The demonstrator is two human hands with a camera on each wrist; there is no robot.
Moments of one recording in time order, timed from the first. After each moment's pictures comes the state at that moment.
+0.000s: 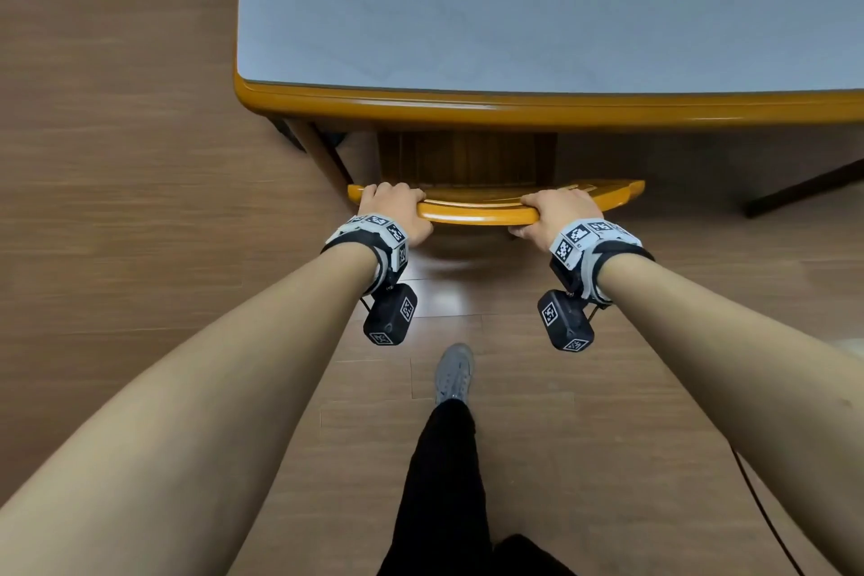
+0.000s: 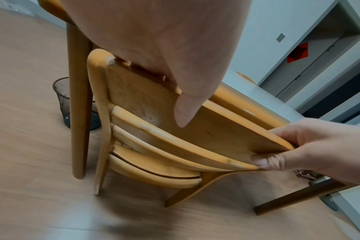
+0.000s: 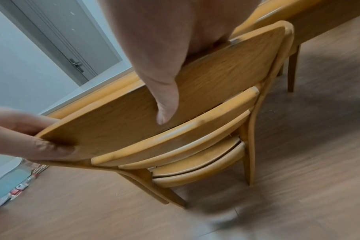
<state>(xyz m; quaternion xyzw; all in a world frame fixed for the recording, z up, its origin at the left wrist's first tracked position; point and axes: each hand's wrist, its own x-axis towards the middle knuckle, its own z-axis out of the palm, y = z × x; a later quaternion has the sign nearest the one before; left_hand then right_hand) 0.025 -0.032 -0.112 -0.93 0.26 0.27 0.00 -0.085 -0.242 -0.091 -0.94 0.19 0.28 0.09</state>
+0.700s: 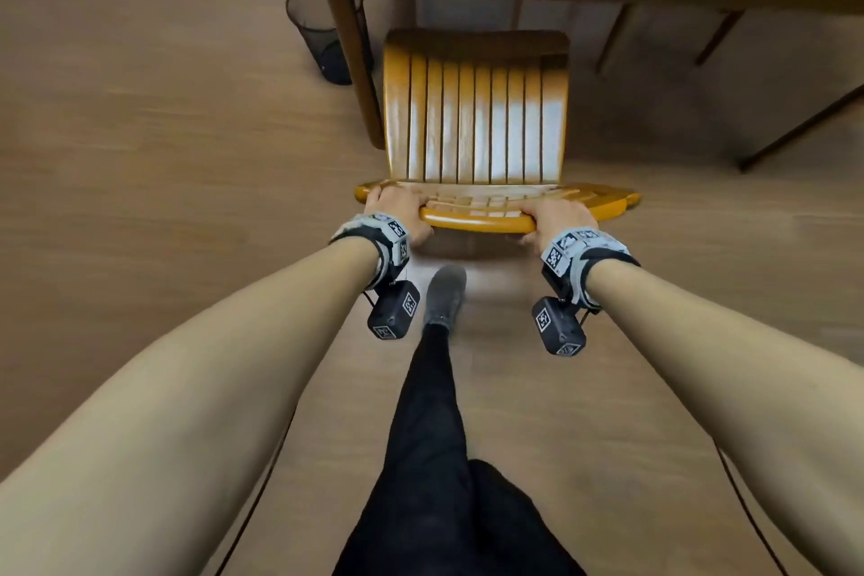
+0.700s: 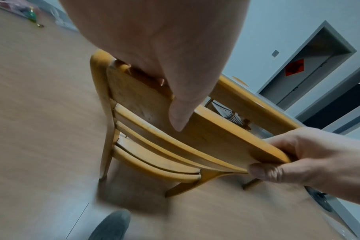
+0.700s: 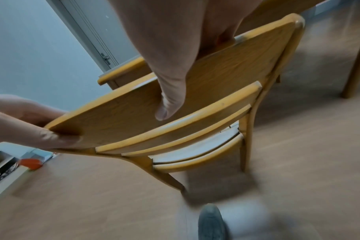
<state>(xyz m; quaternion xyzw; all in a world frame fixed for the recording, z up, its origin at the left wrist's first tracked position) -0.315 0.089 -0.128 -0.93 0.23 0.27 -0.04 -0.408 -0.129 -0.125 -0.95 0.13 0.27 0.05</state>
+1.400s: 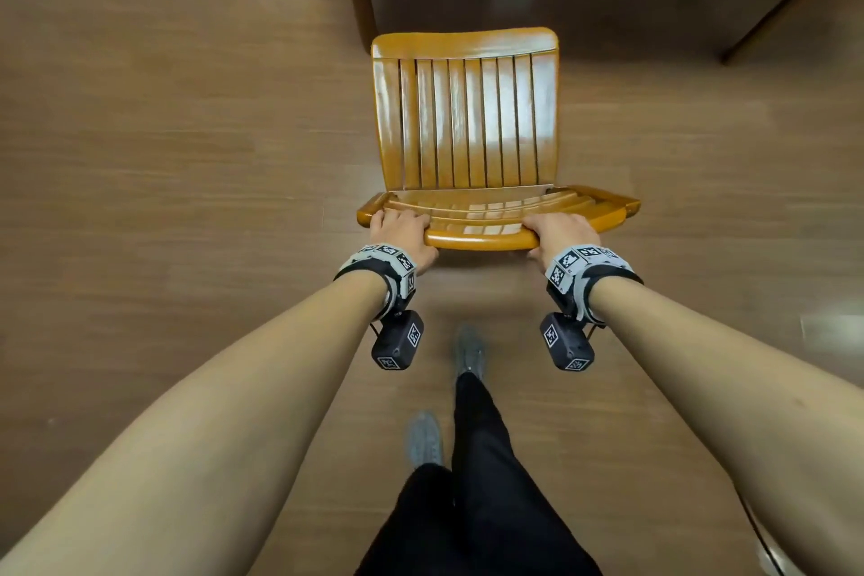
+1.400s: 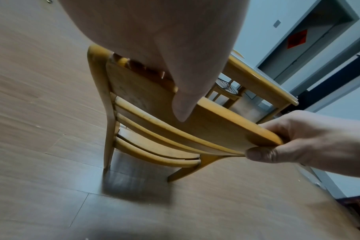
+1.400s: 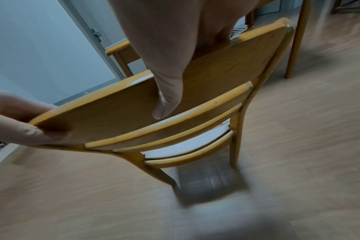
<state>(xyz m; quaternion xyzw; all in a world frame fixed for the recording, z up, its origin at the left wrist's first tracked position) -0.626 0.208 -0.114 -0.92 0.23 0.31 -0.03 -0.713 -0.013 -0.105 -0.94 0.14 0.29 0.07</state>
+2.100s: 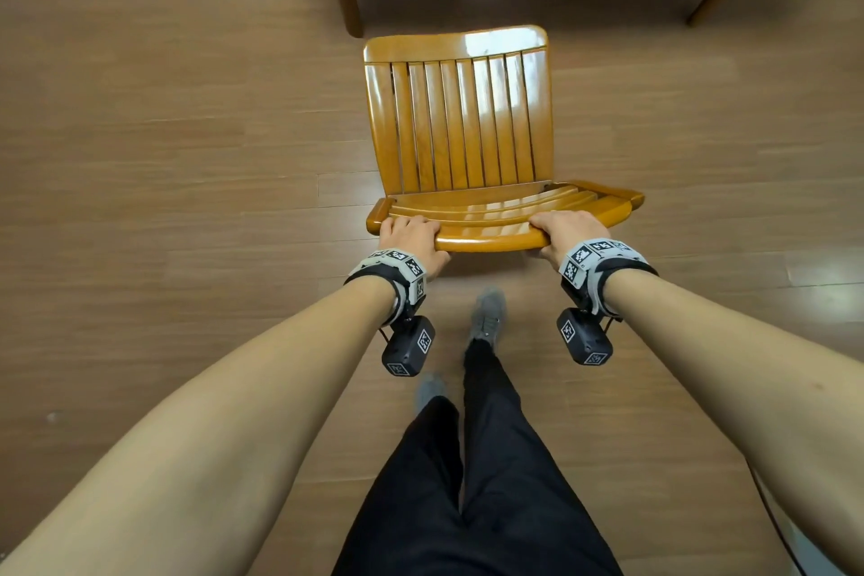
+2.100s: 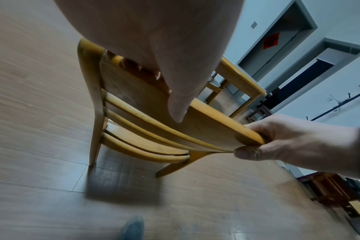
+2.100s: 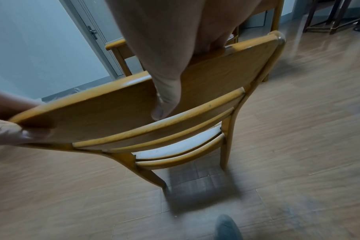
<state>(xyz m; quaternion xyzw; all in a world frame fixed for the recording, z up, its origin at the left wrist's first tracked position) -0.764 0.270 -0.120 -0.92 0.28 0.28 -0.03 -0.858 0.049 -0.113 -0.95 0.13 0.26 0.05</state>
